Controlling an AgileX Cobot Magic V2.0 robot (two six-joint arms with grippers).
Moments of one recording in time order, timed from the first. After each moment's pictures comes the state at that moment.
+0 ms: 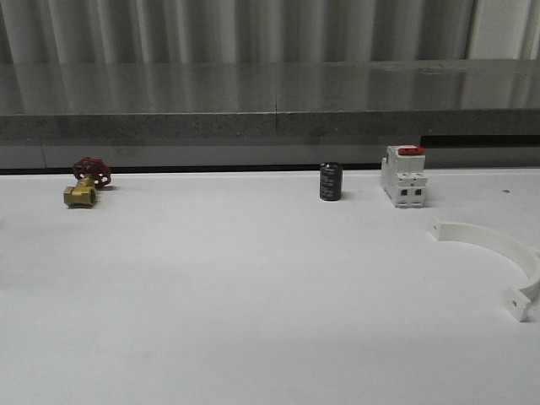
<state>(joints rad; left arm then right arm) 0.20 1.97 -1.23 -0.03 0.63 0.19 0.07 -0.01 0.03 0.00 0.09 0.14</state>
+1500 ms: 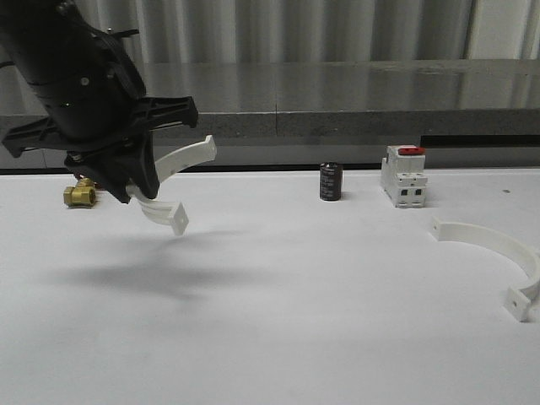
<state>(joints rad) -0.46 1.79 -1.23 -0.01 0.63 -0.40 0.07 -0.01 0.03 0.00 0.09 0.14</state>
